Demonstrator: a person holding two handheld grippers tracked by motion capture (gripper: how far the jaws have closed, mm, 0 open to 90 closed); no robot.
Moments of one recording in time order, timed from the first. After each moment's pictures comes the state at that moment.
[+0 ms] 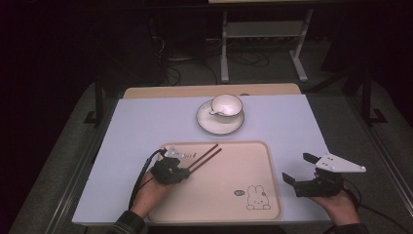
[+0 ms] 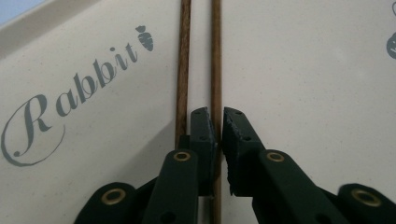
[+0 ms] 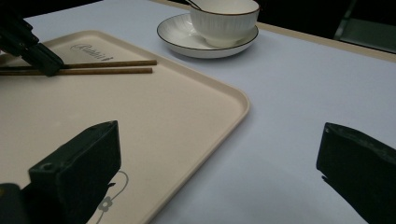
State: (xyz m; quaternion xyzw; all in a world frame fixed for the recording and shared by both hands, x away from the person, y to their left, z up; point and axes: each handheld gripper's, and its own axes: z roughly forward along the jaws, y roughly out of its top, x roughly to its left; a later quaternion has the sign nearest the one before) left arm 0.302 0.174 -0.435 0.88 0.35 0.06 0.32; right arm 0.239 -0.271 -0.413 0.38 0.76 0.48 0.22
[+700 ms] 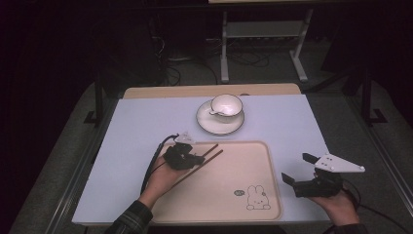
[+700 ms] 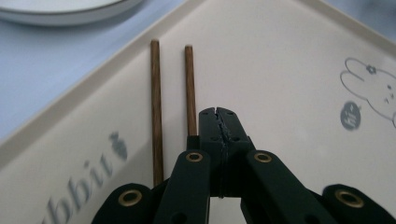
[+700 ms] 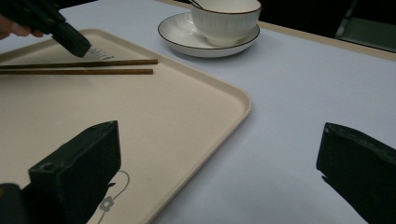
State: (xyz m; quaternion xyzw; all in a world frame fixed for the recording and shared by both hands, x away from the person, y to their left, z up) left arm 0.340 0.135 -0.415 0.88 0.30 0.03 0.37; right arm 0.240 -0.269 -0.414 0.38 0.76 0.48 0.22
